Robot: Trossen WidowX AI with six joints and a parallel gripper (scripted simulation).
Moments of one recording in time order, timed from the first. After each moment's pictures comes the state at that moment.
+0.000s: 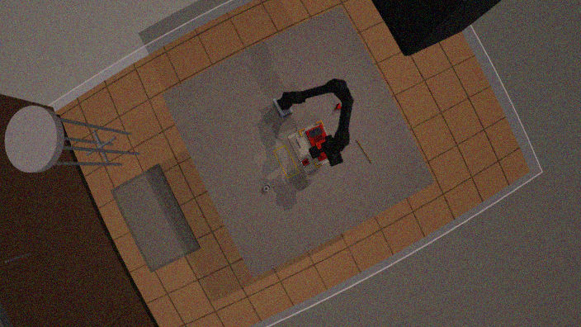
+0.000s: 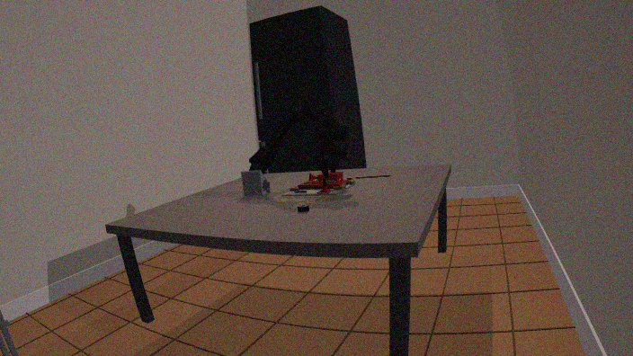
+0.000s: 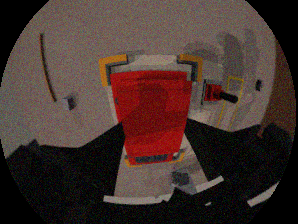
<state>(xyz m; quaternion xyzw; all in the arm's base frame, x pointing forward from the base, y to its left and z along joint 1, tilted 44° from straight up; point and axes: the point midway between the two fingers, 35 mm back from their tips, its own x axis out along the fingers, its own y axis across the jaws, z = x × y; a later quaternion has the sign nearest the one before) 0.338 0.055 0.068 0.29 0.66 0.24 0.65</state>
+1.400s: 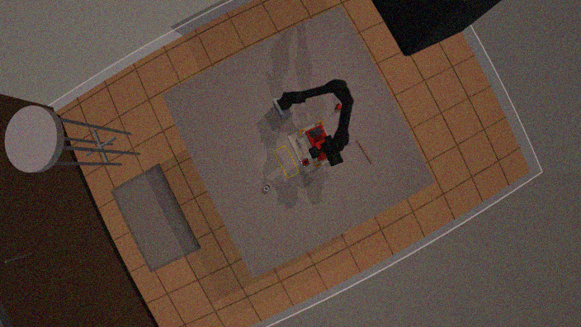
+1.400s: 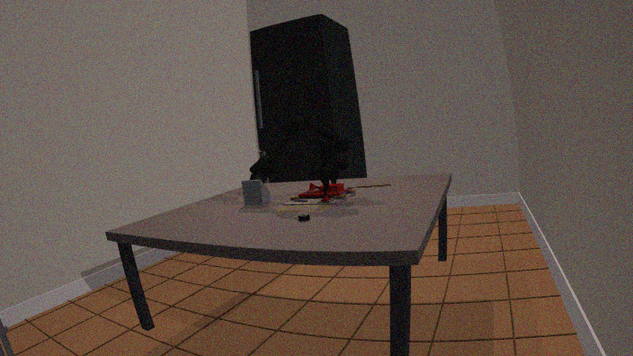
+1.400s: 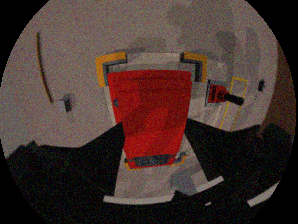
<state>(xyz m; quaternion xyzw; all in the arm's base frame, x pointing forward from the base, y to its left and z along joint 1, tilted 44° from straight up) 0.338 0.063 0.061 0.29 0.66 0.24 0.65</state>
